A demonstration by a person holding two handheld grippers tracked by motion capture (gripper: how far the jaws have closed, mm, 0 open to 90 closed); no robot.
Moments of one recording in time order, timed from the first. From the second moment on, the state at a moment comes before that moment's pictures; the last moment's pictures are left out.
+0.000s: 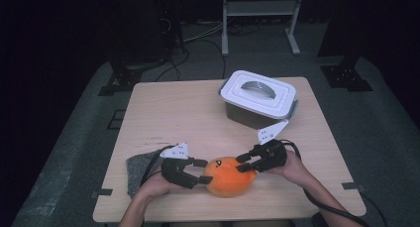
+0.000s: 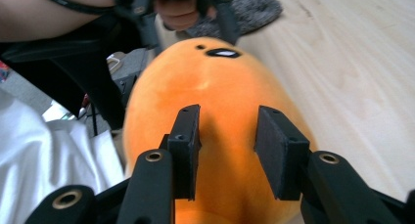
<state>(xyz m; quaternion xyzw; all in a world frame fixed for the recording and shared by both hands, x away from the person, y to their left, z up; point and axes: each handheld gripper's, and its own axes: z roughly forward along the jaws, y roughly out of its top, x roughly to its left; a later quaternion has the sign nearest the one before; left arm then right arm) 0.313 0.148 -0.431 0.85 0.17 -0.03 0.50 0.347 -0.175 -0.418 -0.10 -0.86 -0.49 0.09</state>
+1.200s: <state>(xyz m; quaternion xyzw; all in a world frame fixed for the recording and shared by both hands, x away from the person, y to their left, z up) 0.309 0.140 -0.428 0.85 0.13 -0.04 0.50 0.335 -0.165 -0.426 -0.10 -0.87 -0.48 0.08</state>
